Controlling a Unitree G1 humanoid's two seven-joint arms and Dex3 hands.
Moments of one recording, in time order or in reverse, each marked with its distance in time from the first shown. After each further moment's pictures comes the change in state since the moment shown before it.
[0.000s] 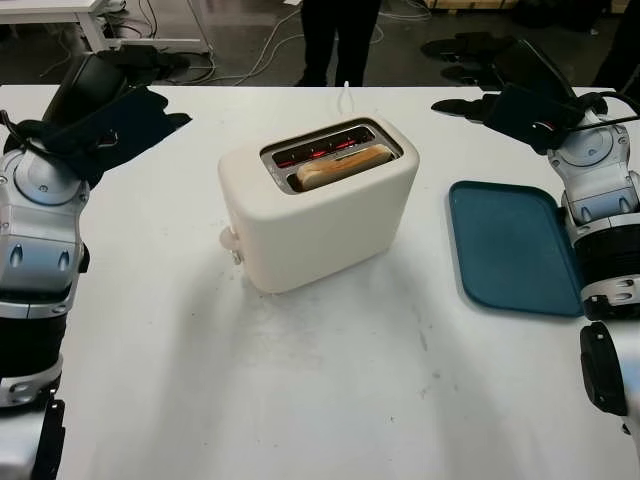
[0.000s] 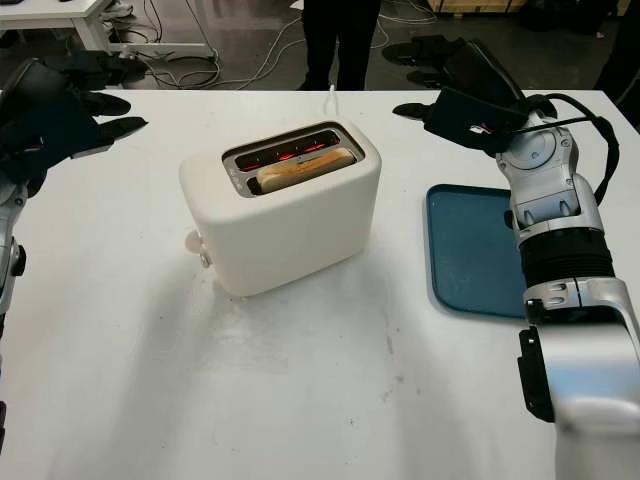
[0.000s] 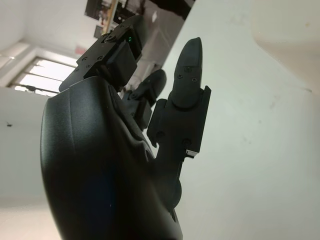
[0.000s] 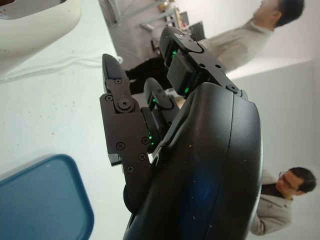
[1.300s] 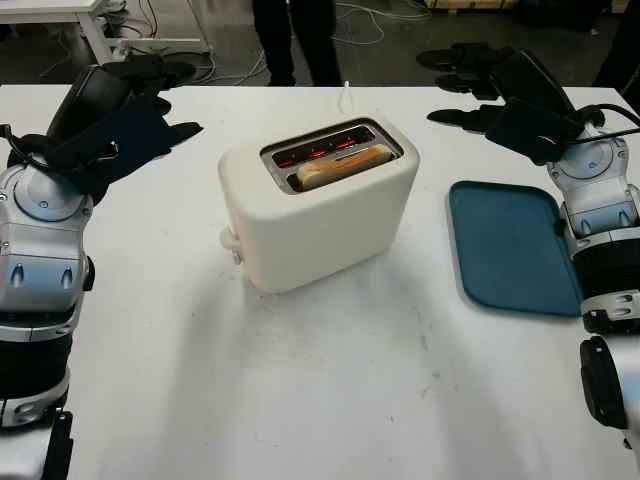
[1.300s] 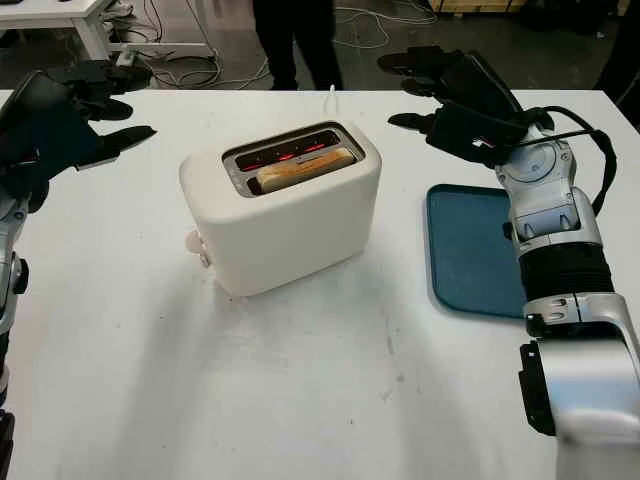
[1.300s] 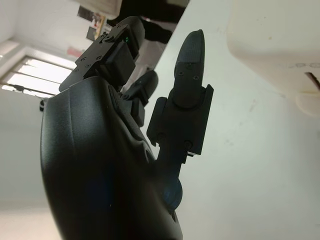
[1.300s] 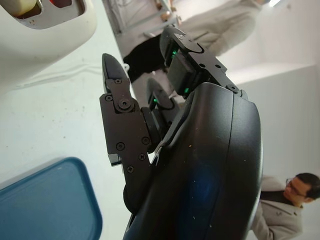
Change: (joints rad) left arm 0.024 -0.057 0.022 -0.085 -0.003 0.059 -0.011; right arm 0.062 0.001 -0.002 -0.076 0.037 0.002 0.027
